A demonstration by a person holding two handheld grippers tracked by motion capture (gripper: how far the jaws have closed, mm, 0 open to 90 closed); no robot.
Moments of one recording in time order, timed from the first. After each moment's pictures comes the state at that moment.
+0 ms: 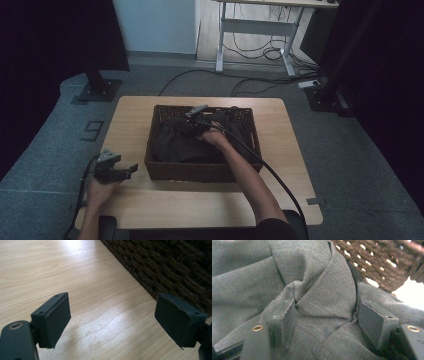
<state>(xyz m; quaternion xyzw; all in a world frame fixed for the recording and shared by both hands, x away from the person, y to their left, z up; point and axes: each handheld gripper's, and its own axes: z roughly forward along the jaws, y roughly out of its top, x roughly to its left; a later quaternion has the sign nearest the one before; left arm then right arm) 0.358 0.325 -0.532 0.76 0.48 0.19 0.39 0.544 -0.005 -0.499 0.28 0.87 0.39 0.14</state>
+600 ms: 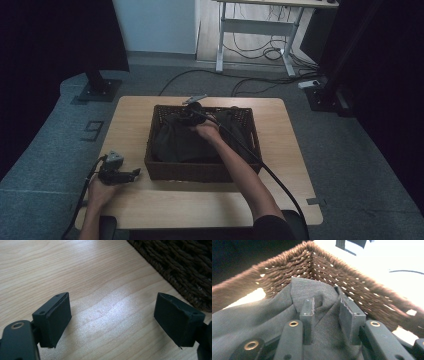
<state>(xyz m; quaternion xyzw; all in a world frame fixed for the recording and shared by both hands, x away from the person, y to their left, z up) 0.364 0.315 -0.544 0.79 0.48 0.18 0.33 0.551 0.015 -0.466 0.31 0.83 0.45 0.11</state>
